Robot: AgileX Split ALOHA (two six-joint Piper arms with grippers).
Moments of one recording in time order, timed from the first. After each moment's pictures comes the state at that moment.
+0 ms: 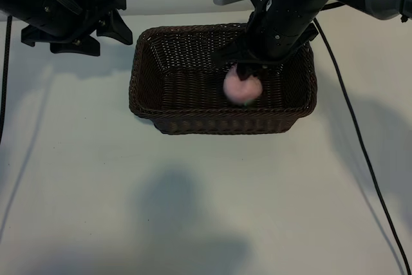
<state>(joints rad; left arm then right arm) -0.14 1.73 -1.39 -0.46 0.85 0.02 0.44 2.00 -1.63 0.23 0.94 -0.04</state>
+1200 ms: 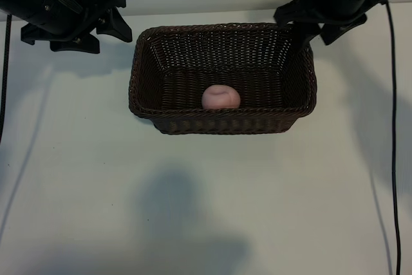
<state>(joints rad) -0.14 1.73 -1.39 -0.46 0.84 0.02 0.26 1.95 -1.75 0.16 1.22 -0.06</state>
